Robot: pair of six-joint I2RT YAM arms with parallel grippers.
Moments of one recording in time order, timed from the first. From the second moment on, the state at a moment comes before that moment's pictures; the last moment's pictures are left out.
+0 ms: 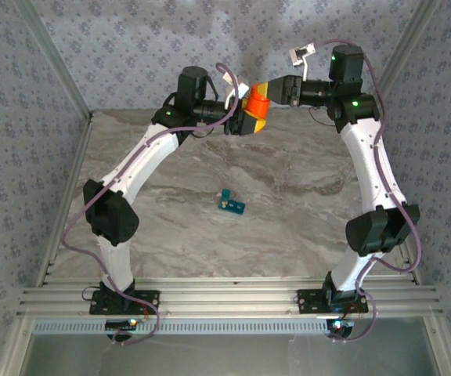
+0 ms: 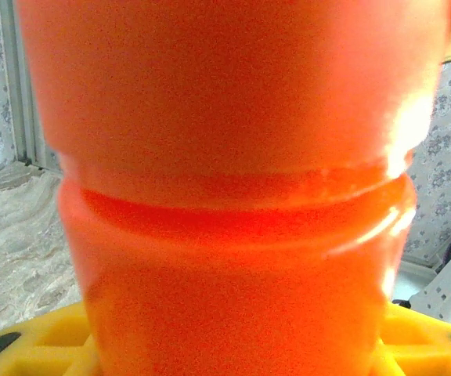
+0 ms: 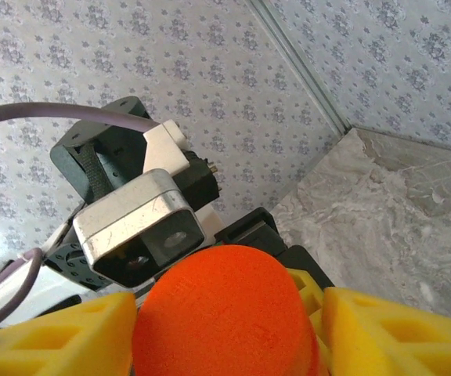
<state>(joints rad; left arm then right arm) -0.56 1.93 2.00 -0.32 0.99 -0.08 0.15 1.72 1.99 -0.55 -1.11 0.39</state>
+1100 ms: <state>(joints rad) -0.62 1.89 1.78 -0.14 0.71 -0.04 0.21 1.54 1.64 -0.37 -0.75 0.43</state>
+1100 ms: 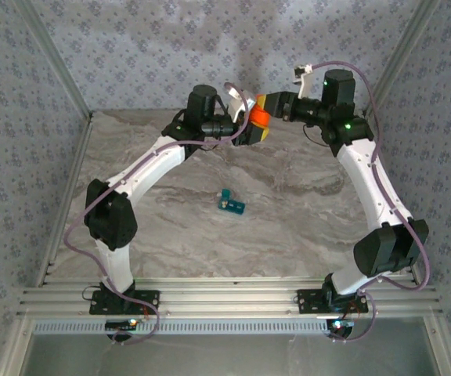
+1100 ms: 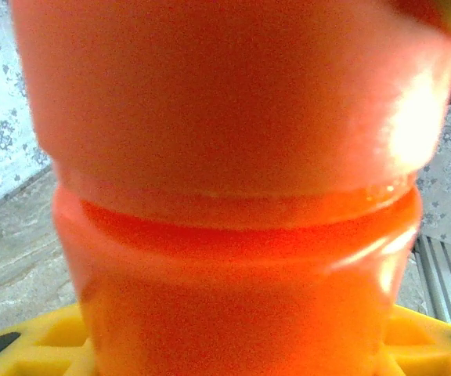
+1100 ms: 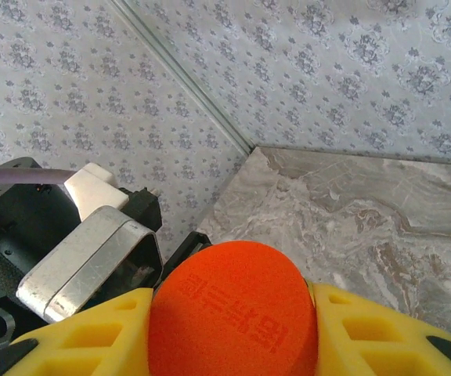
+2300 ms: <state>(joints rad) -0.56 1.91 1.94 -0.19 0.91 -0.05 0.06 1.61 1.88 -0.47 -1.00 0.43</state>
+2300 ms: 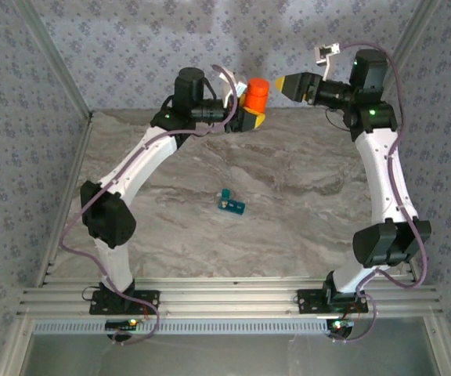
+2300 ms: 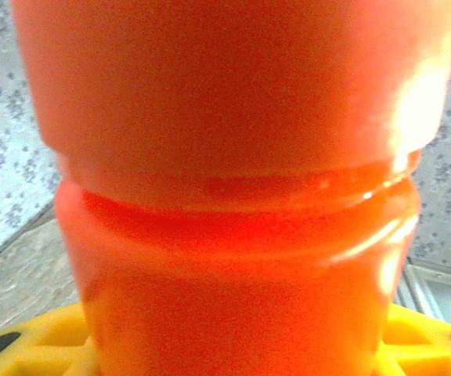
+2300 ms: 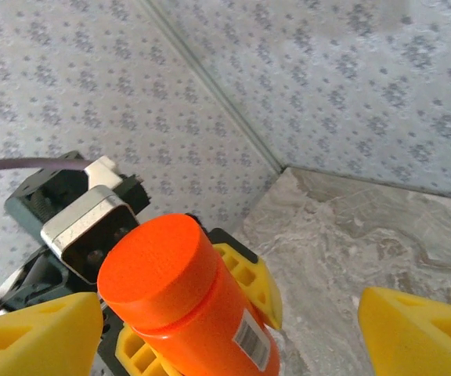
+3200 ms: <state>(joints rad) -0.56 1.94 1.99 -0.30 0.98 -0.05 0.15 1.68 1.98 -0.59 -1.07 0.35</state>
